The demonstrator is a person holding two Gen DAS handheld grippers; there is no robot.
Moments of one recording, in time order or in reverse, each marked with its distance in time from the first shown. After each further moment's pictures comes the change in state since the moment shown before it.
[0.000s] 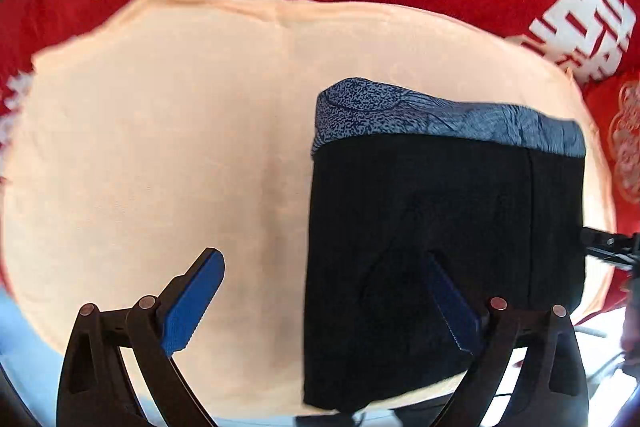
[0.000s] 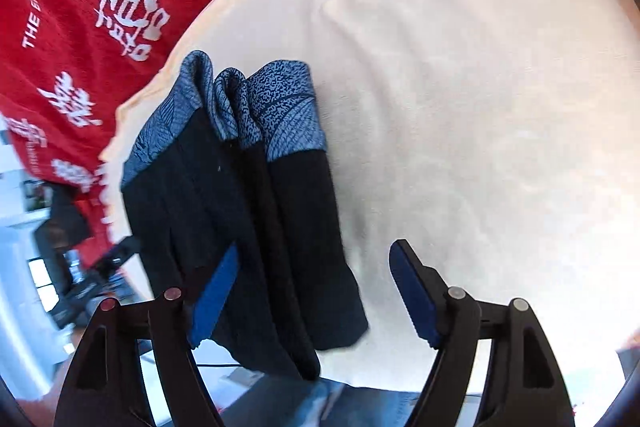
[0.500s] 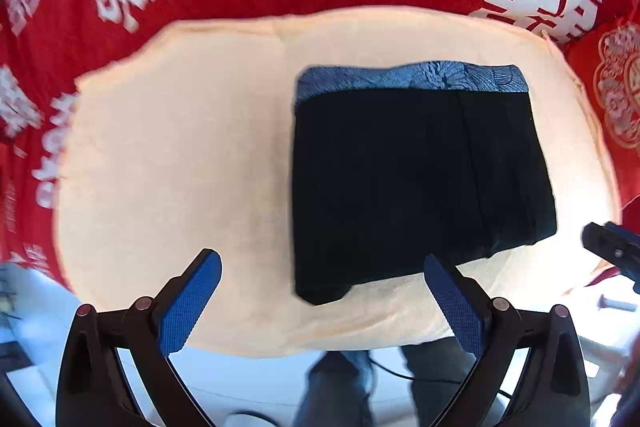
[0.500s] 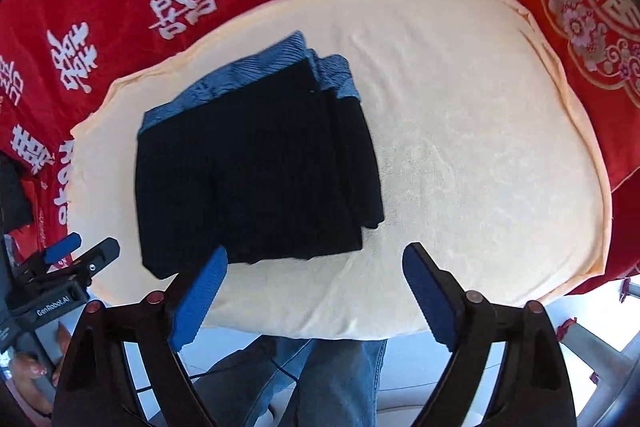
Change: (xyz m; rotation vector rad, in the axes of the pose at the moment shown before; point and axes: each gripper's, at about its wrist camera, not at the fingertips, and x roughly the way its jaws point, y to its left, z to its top) left arm -0.079 -0.053 -0.050 0.086 -0.043 0.140; right arm -0.061 0.090 -0.095 -0.118 -0.170 -0.257
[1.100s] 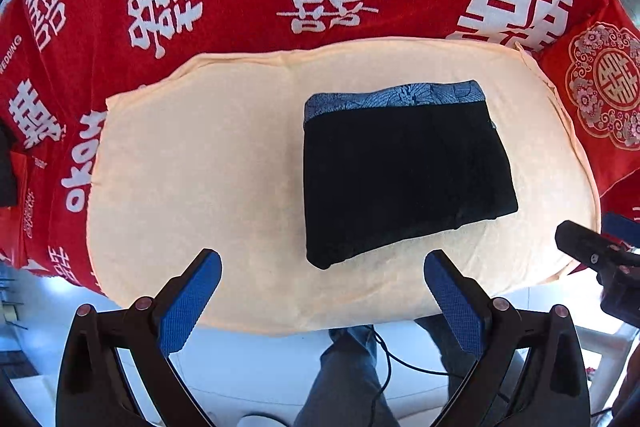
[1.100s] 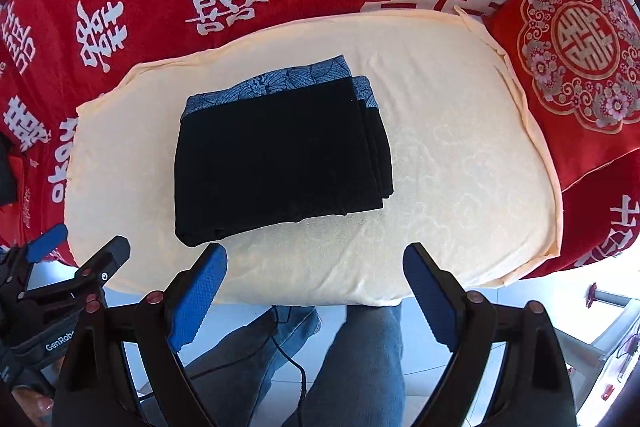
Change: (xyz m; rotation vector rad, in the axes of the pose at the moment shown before) left arm -0.082 0.010 -0.026 0.017 -0.059 -0.016; right arm -0.080 0.069 -0.035 -0.069 -0.039 -0.130
